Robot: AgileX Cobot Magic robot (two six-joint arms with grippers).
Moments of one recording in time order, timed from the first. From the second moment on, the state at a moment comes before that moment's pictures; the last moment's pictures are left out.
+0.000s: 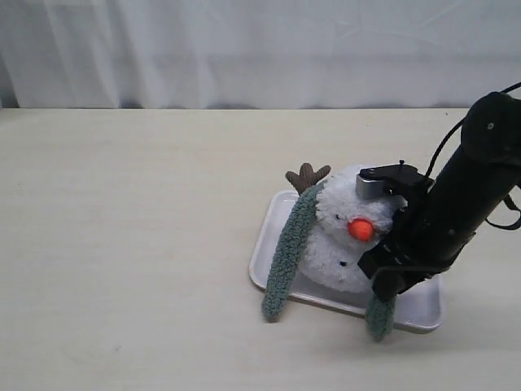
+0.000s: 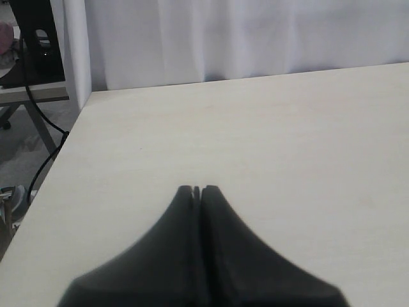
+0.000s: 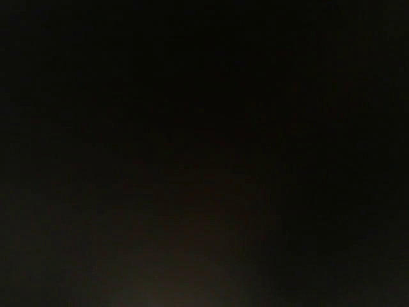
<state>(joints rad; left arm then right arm) -0.05 0.00 0.00 0.01 0.34 0.08 0.22 1.73 -0.97 0.31 0.92 -0.41</state>
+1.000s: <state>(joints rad) -0.05 0.00 0.00 0.01 0.34 0.08 0.22 1.51 -1.07 0.07 1.10 -0.15</state>
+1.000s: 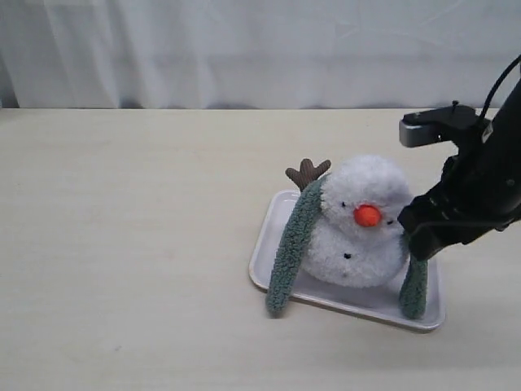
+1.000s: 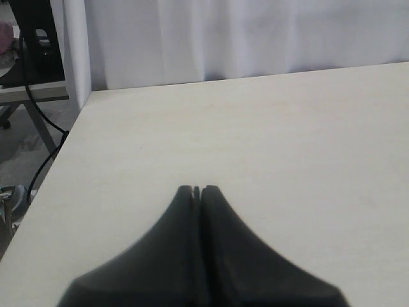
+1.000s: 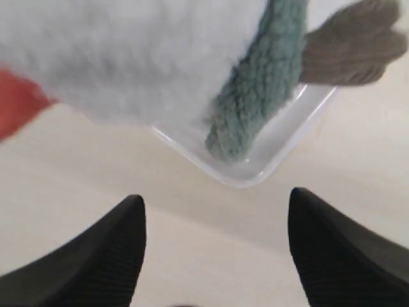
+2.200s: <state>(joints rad) -0.05 0.00 0.00 0.01 0.34 0.08 0.22 1.43 -0.97 0.35 0.76 -0.46</state>
